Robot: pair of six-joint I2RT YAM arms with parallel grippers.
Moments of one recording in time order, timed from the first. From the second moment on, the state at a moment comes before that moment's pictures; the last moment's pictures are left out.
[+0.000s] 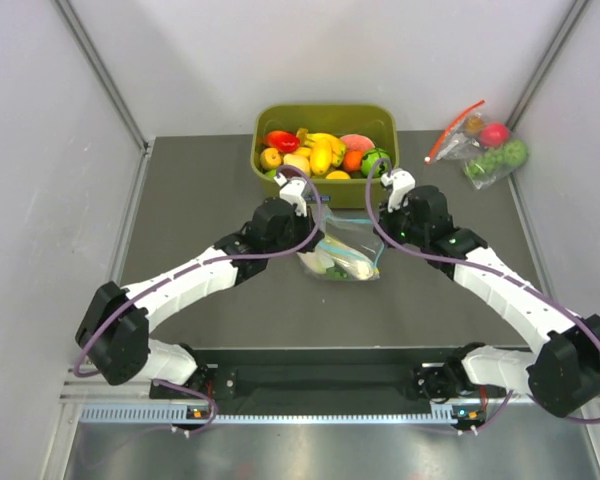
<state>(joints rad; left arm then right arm) -0.74 1.38 0.96 0.00 0.01 -0.47 0.47 1.18 0.89 -0.26 -0.10 0.07</state>
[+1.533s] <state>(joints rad) -0.78 1.31 0.94 0.03 0.05 -0.47 0.60 1.16 0.88 -0.32 -0.23 0.26</state>
